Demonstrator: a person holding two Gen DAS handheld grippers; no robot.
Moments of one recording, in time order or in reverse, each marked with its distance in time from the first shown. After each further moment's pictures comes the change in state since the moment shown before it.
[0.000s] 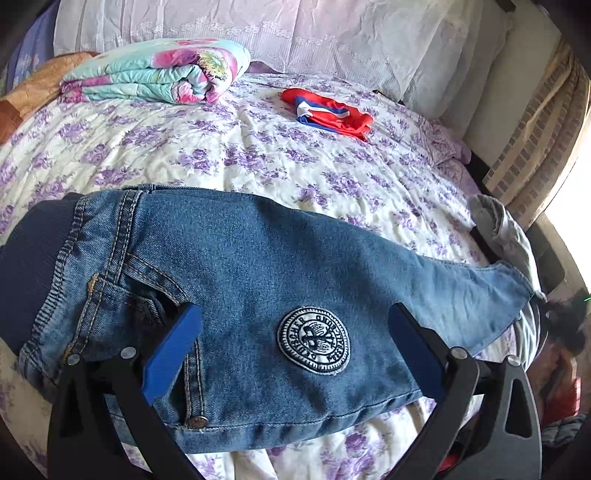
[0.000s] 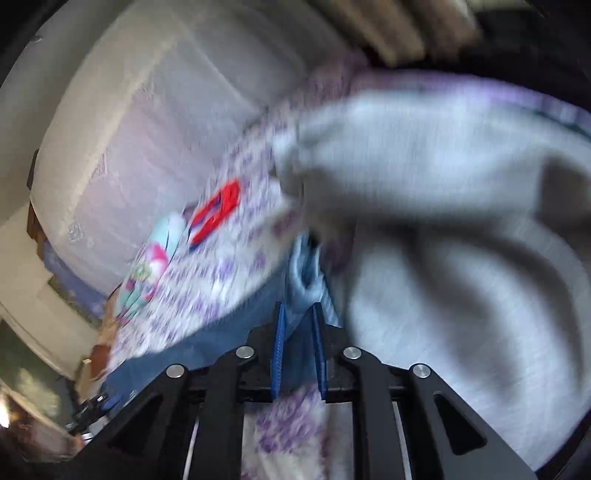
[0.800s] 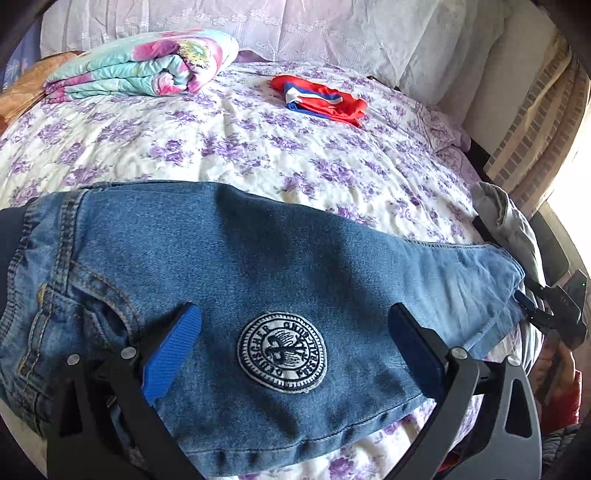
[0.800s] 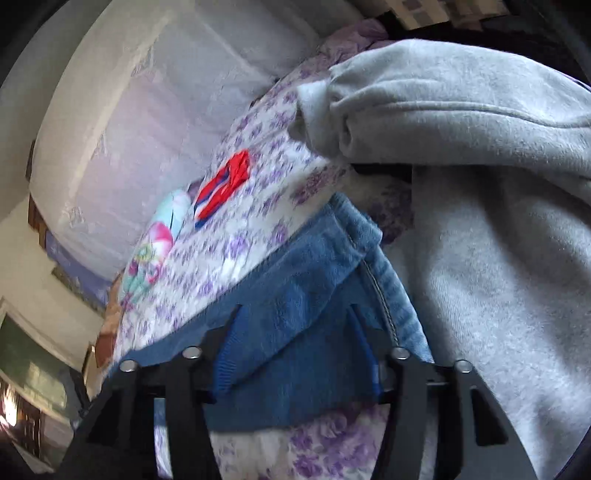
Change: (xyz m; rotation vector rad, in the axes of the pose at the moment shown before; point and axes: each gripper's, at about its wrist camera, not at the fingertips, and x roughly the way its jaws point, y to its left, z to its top) left arm 0.028 -0.016 0.002 0.017 0.035 0.000; right arm 0.075 0.028 -0.026 0.055 0.142 0.067
